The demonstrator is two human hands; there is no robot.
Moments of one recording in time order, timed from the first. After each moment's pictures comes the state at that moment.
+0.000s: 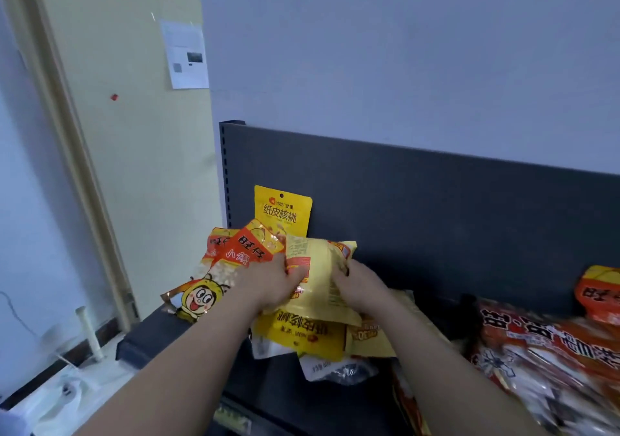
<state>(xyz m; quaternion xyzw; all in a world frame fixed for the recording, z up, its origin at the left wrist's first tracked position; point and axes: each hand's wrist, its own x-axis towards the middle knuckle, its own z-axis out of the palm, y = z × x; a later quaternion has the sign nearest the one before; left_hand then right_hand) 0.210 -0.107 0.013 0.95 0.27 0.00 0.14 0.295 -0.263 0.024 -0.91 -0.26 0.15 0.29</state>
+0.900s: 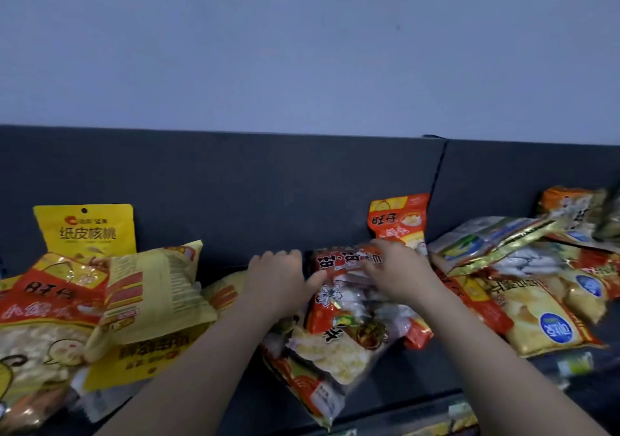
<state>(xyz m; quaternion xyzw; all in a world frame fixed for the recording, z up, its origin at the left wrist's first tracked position) 0.257 -0.309 0.037 0.99 -0.07 0.08 0.05 0.260 -0.506 0.058 -0.99 -0.01 -0.08 0.12</state>
